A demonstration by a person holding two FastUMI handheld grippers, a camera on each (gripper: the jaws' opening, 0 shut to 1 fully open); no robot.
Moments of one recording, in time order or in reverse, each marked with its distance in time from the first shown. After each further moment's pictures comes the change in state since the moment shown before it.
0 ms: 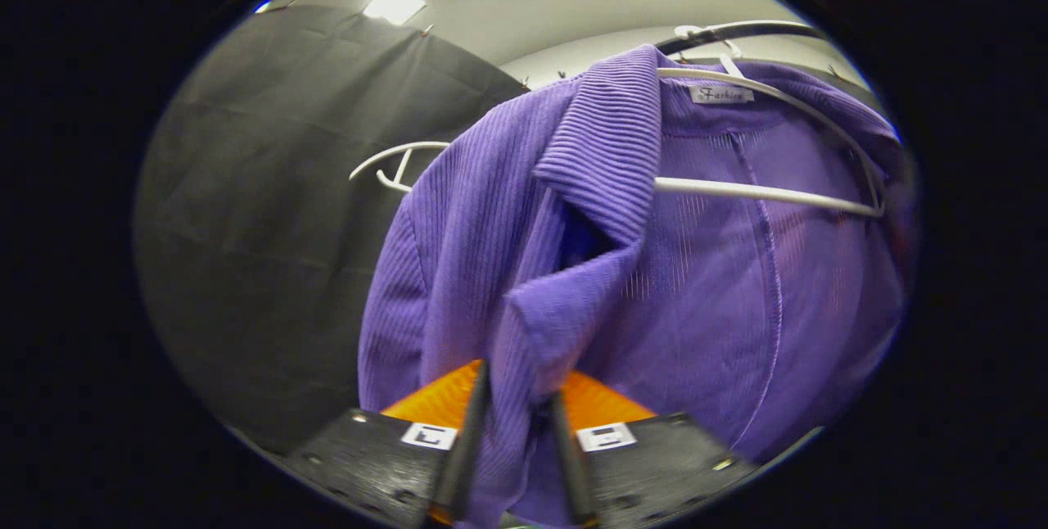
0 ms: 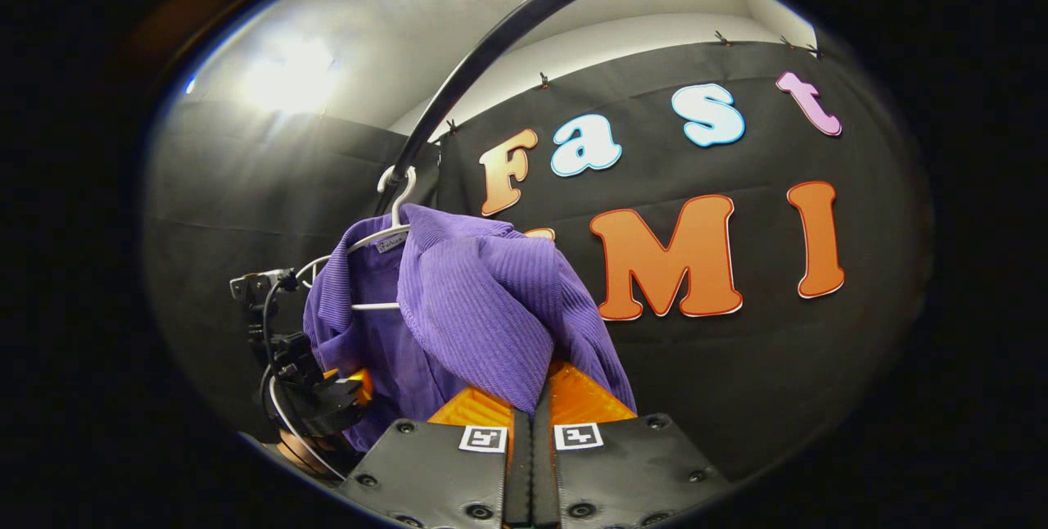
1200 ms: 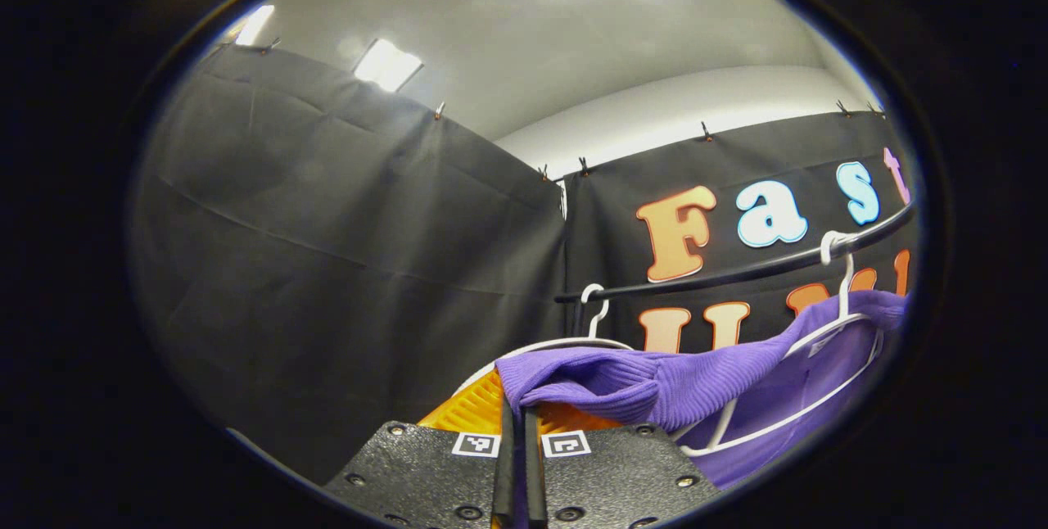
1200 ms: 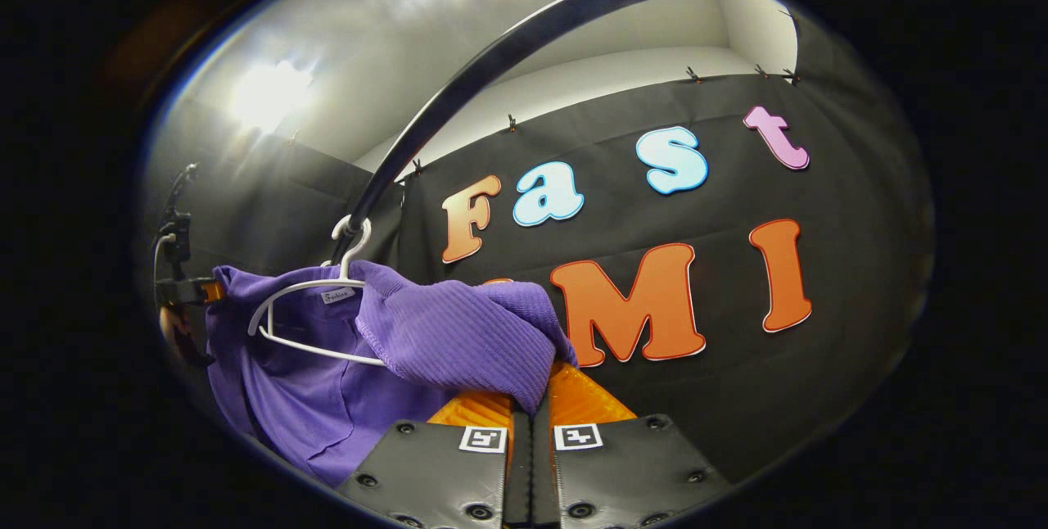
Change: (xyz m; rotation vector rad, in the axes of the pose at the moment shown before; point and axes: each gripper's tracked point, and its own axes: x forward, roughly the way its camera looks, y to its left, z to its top) left arm 0.041 0.151 0.201 -0.006 -0.216 0.029; right arm 0.013 -0.025 0.040 -0.012 -0.154 -0.143
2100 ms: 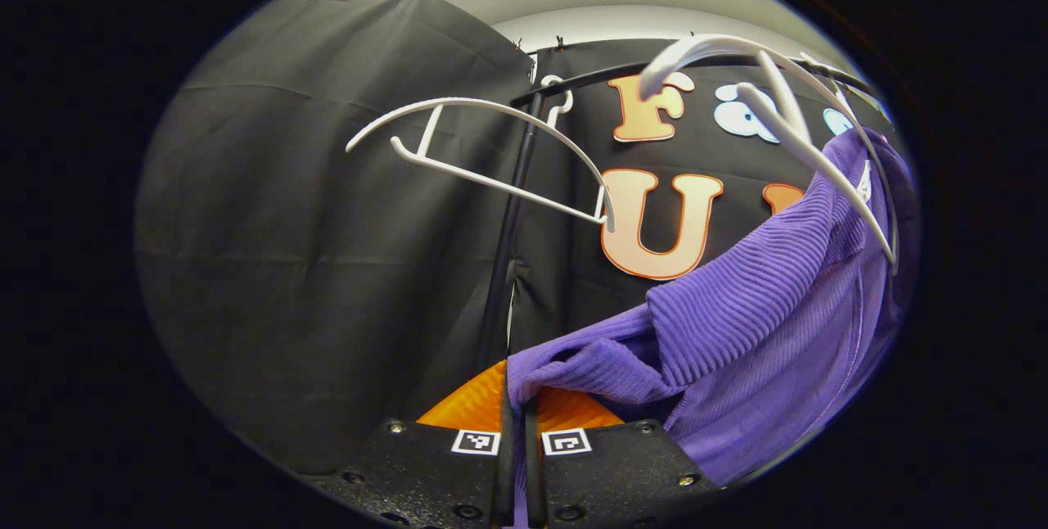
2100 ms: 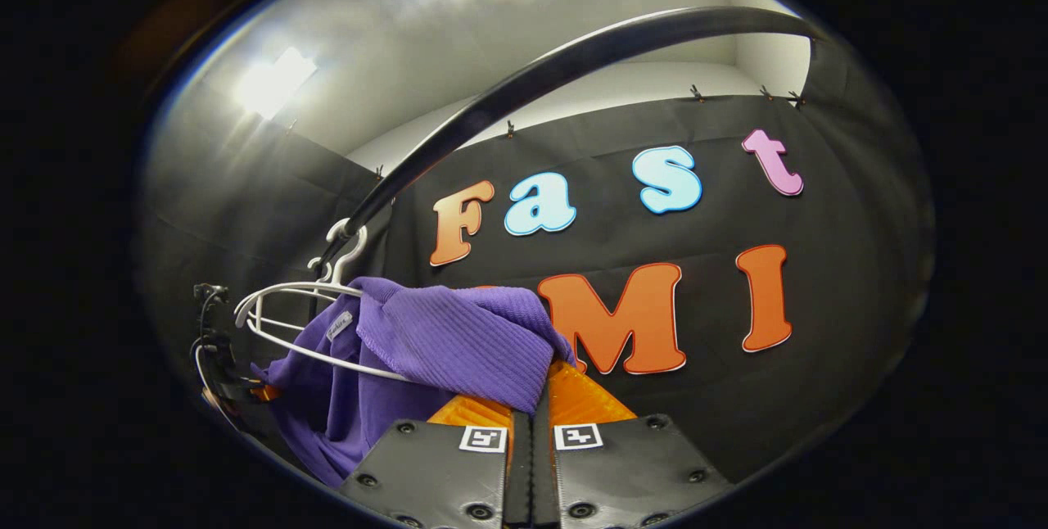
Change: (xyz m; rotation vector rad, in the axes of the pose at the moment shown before) left arm -0.034 -0.063 -0.207 -0.079 0.380 -0.162; right arm -0.001 -0.005 0.017 -0.067 -0.039 -0.078
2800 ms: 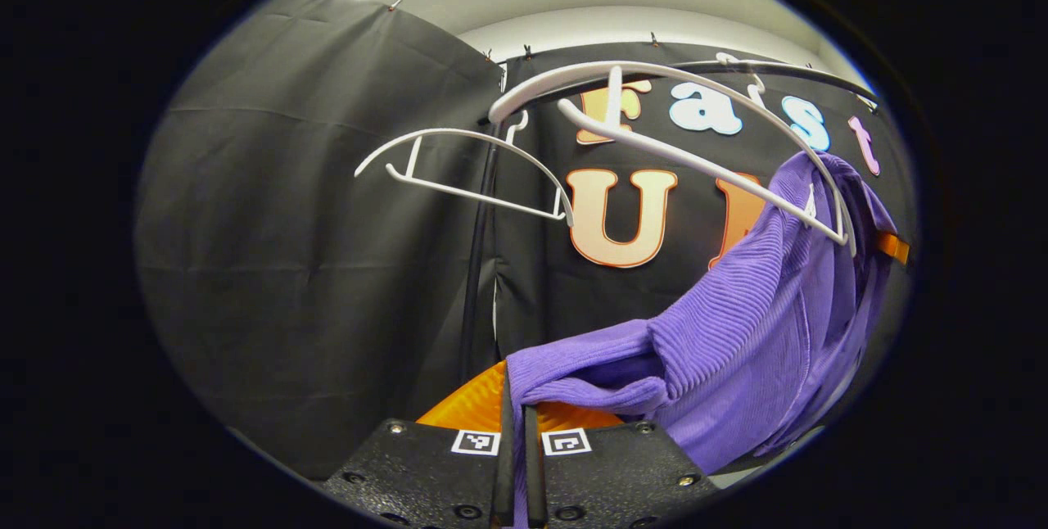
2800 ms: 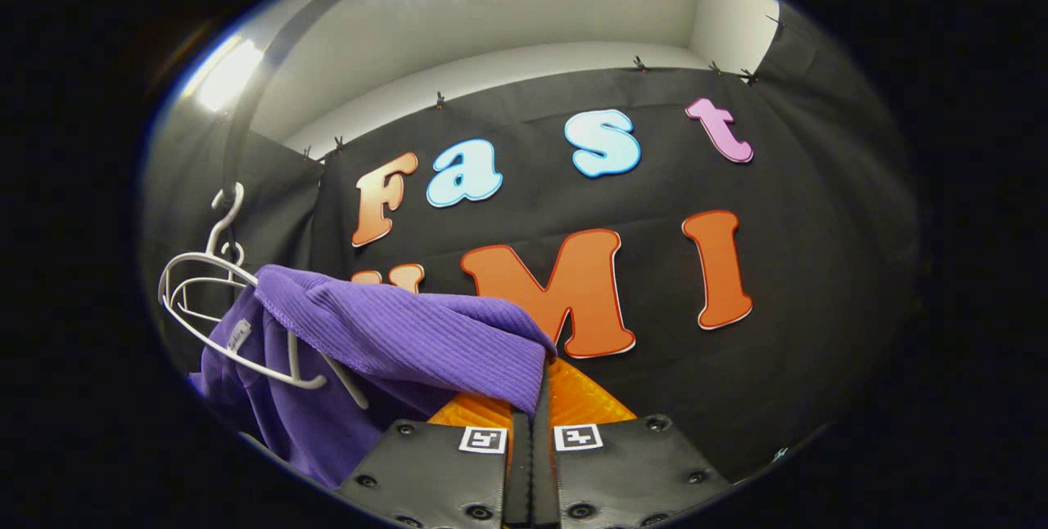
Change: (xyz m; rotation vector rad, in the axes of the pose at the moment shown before) left arm -0.071 -0.027 -0.012 0.060 0.006 -0.060; right arm 0.069 -0.088 -0.070 0.038 0.088 -0.211
